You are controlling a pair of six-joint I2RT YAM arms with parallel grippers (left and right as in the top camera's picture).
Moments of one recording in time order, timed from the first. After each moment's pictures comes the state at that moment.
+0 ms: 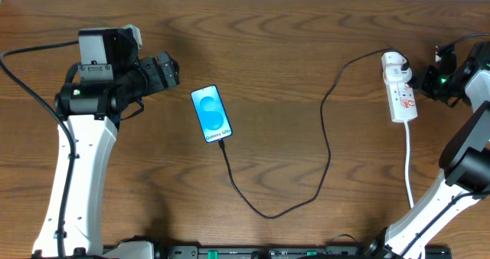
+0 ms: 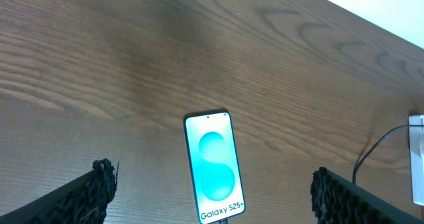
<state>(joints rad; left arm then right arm) 0.03 1.40 1.30 -0.78 0.25 -0.32 -0.51 2.21 1.62 -0.66 -0.53 -0.09</state>
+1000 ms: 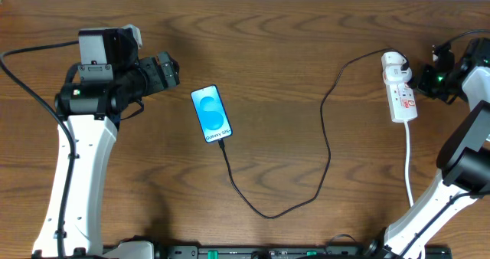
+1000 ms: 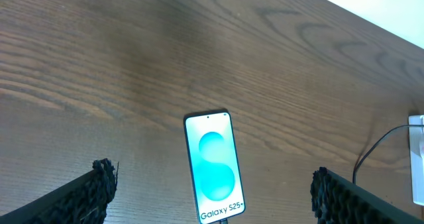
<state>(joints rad) 0.03 1.40 1.30 -0.78 0.25 -0.32 -0.48 2.21 1.63 -0.70 -0.44 -0.10</state>
